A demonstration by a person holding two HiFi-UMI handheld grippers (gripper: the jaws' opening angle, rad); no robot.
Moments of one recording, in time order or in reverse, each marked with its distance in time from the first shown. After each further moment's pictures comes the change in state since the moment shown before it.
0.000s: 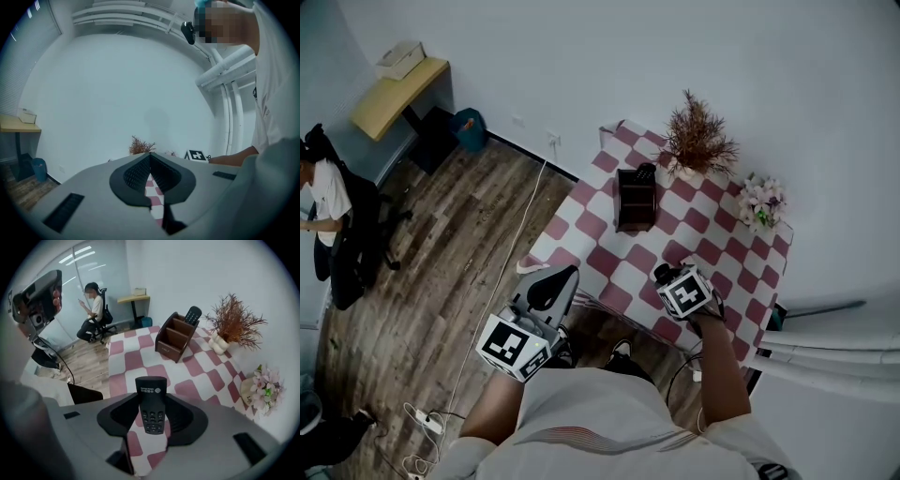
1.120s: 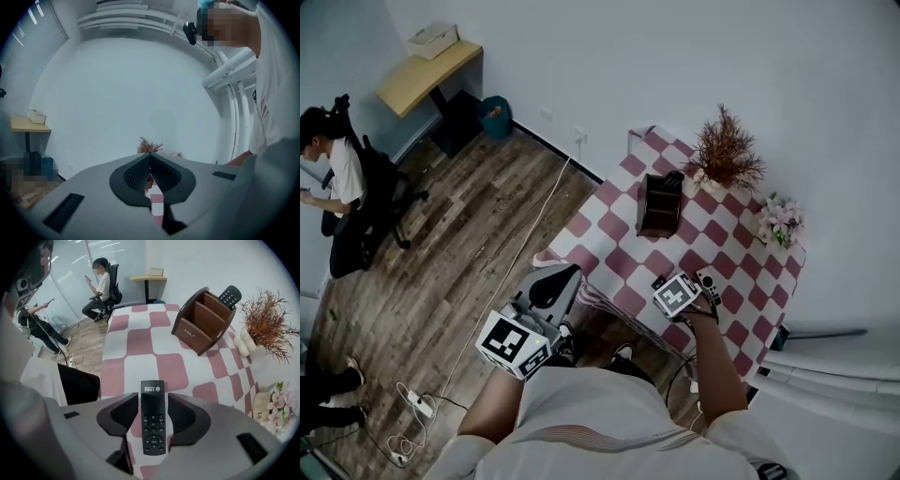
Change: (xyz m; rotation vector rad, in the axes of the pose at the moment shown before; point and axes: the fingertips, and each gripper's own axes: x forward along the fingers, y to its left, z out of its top) left arm -0.032 0.025 0.000 -0.023 -0.011 0.087; right arm 0.074 0.028 -0.013 -0.159 0.177 0.047
